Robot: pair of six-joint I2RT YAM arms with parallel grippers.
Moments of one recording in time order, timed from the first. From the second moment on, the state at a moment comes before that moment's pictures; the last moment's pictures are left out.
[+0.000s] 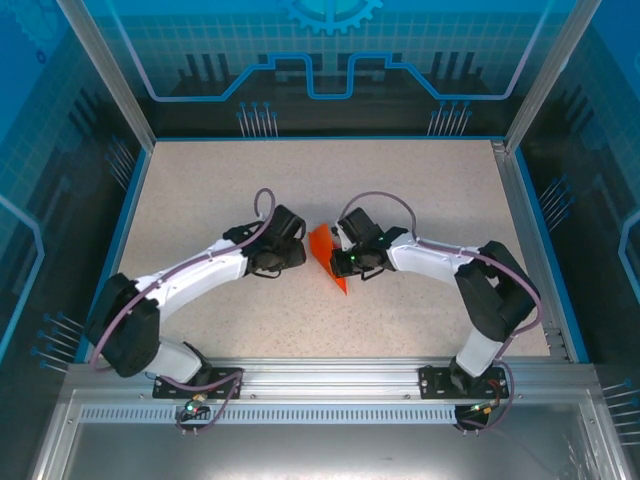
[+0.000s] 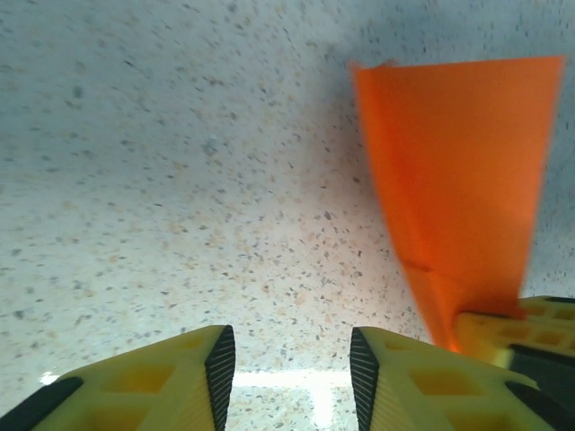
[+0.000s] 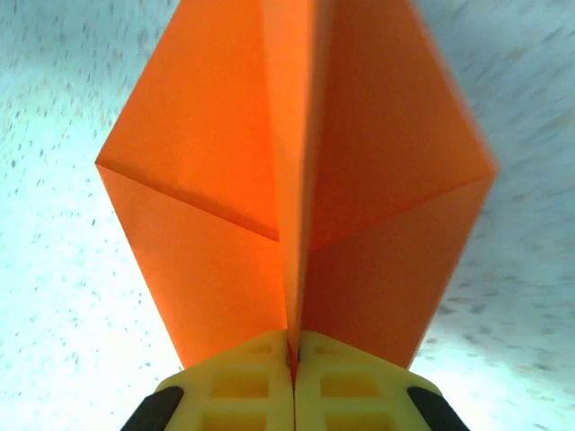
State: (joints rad) left arm -0.63 1.44 1.00 -0.62 -0.14 -0.88; right arm 0.70 1.69 1.04 -0.41 -0.16 0.47
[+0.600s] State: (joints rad) left arm -0.55 1.39 0.90 -0.60 -0.17 -0.93; right arm 0.72 1.85 1.23 -0.61 0.15 0.60
